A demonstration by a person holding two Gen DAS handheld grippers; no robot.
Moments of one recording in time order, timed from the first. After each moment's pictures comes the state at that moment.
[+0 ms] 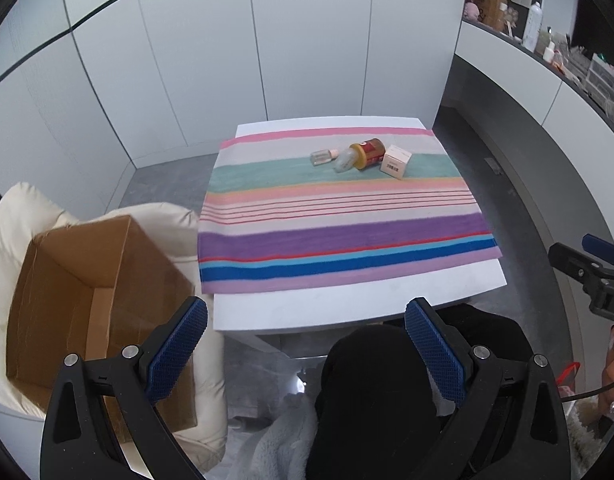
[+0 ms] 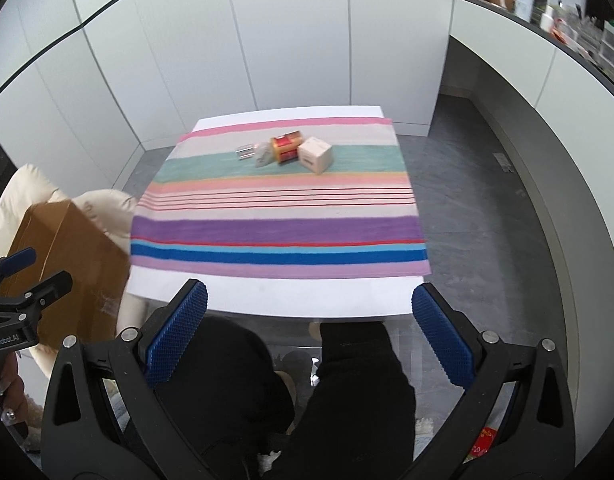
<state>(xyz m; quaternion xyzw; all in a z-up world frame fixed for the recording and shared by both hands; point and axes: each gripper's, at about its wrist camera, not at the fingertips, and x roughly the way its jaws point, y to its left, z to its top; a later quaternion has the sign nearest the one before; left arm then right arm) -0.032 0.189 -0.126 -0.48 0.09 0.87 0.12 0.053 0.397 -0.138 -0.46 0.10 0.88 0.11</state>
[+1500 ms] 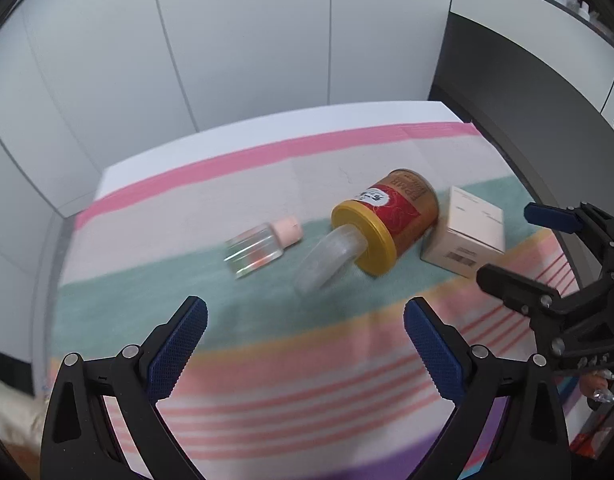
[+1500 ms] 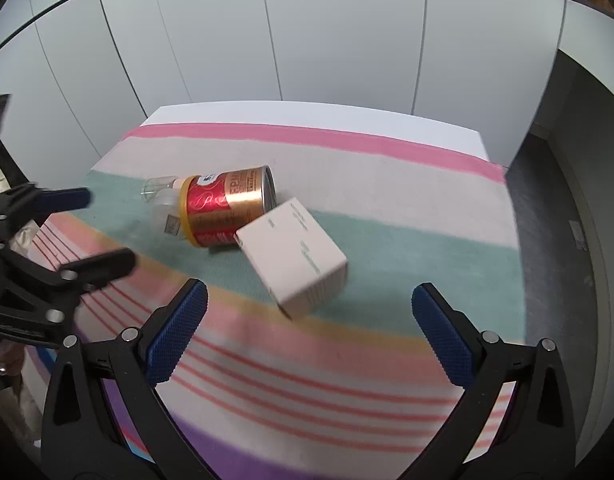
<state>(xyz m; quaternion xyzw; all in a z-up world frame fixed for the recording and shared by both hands) -0.340 0.340 -0.340 -0.48 0.12 0.84 0.21 -0.250 0.499 -0.345 -0.45 0.04 0.89 -0.01</state>
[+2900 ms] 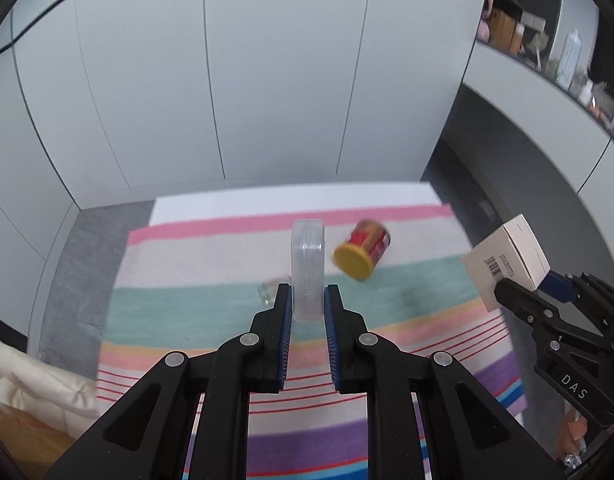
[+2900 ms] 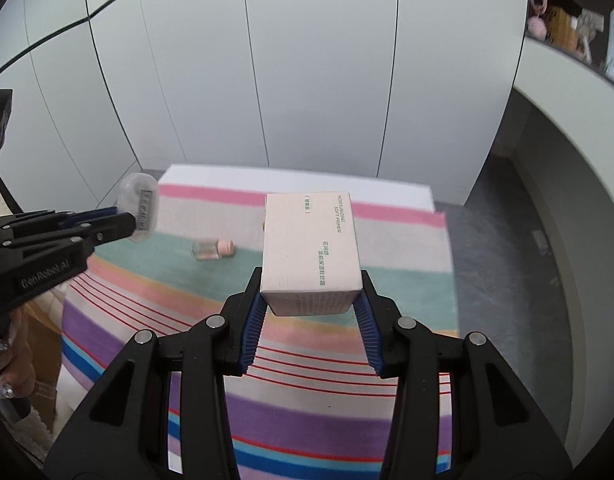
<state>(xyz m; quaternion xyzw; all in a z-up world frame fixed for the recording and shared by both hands) -0.304 0.308 -0.206 -0.44 0.04 0.88 0.18 -0.199 0.471 -0.203 -0.41 0.04 0.91 0.05</state>
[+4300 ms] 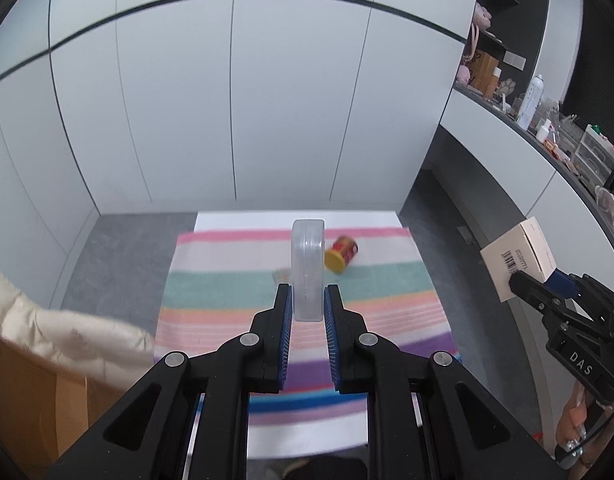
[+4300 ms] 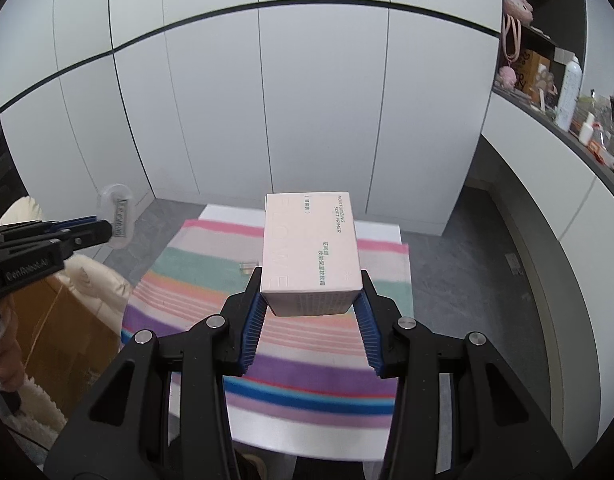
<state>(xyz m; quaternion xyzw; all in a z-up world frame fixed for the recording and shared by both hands) -0.172 0.234 -0.070 -0.41 0.01 0.89 0.18 -0.074 0.431 -0.055 -0.36 0.02 0.93 0.06</state>
